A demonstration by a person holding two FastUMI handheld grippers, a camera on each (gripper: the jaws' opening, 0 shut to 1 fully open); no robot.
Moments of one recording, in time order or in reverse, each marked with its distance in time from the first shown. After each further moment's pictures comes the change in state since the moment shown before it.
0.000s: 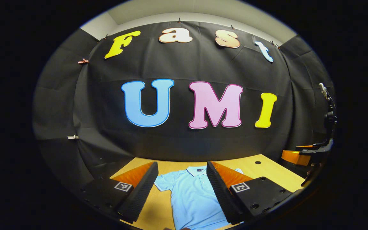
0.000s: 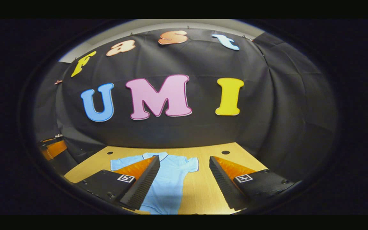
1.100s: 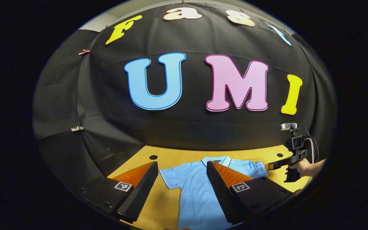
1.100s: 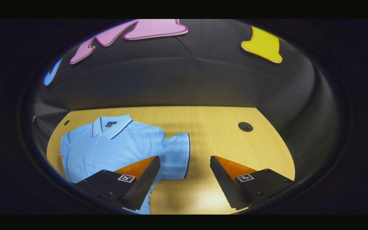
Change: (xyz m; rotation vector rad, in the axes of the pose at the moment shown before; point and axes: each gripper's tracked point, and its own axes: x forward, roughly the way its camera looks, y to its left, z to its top) left arm 0.101 0.025 -0.046 -0.009 0.174 0.155; right arm 0.295 -0.060 -0.198 -0.082 0.568 -0.067
